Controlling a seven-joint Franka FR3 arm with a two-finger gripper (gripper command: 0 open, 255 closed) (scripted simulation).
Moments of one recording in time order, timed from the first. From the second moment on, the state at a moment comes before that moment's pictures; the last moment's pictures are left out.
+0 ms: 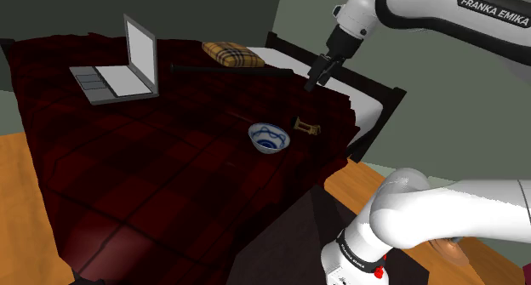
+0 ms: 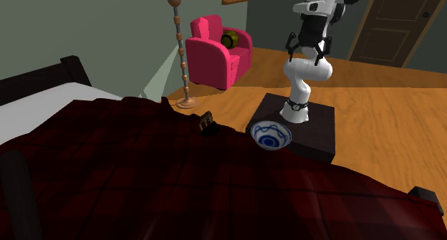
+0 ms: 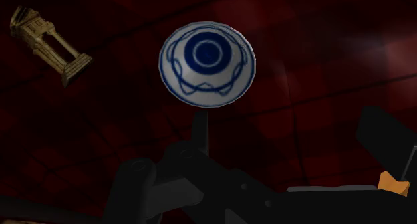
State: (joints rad) arm 0.02 -0.83 -0.04 -2.32 -0.05 1.71 -0.10
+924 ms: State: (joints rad) arm 0.01 -0.57 -0.38 -2.25 -0.06 1.78 -0.45
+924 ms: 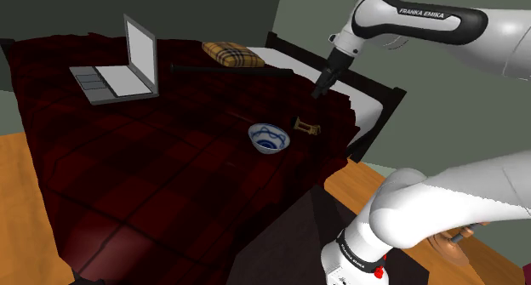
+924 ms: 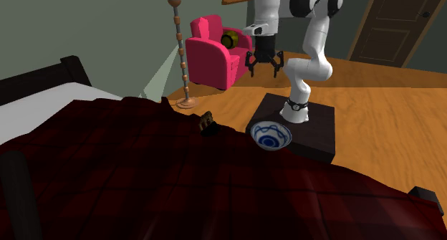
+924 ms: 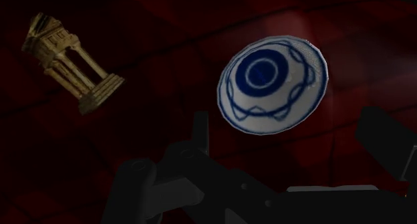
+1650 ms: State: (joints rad) arm 0.04 -0.13 -0.69 -2.01 0.10 1.78 -0.85
